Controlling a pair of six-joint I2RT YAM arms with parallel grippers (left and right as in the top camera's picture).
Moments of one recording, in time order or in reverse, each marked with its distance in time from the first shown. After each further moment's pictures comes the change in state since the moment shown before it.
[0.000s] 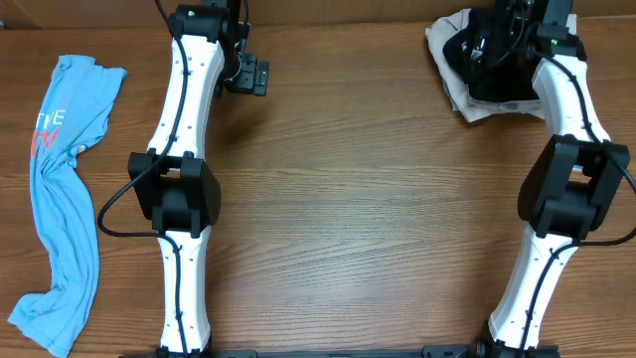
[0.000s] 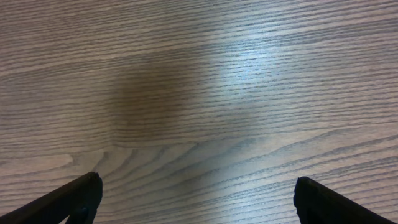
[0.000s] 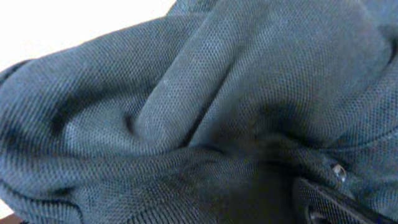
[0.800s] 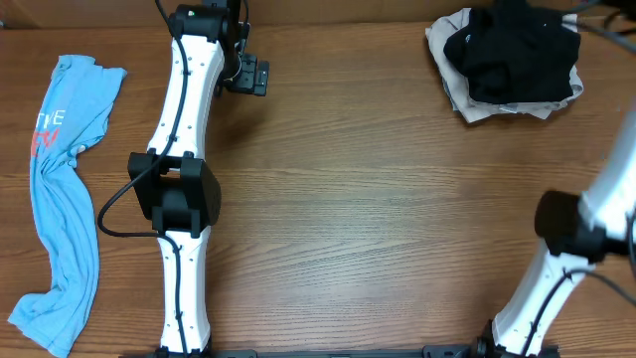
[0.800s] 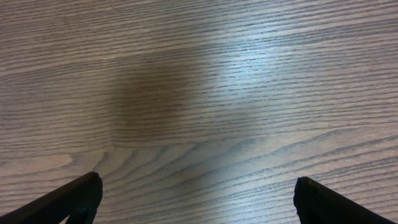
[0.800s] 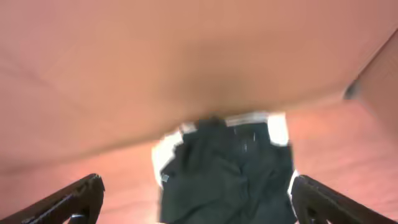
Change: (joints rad) left arm 0.000 0.000 0.000 0.000 0.000 0.000; right arm -0.059 -0.195 1.009 -0.833 0.008 0.043
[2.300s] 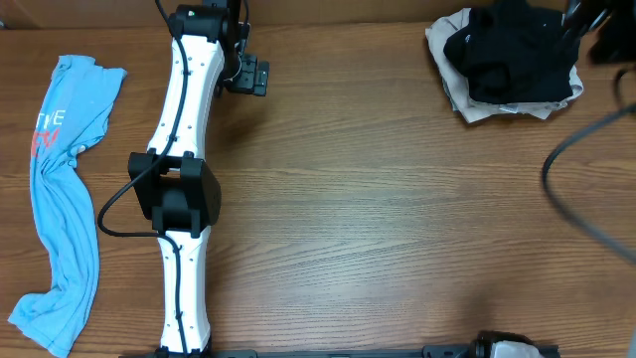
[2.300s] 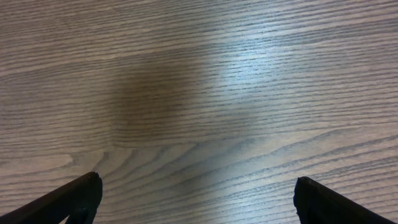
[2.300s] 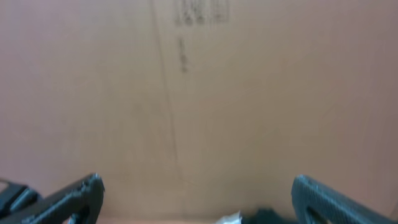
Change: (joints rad) left arm 0.000 0.000 0.000 0.000 0.000 0.000; right arm 0.132 -0.978 -1.334 0.879 -0.094 0.002
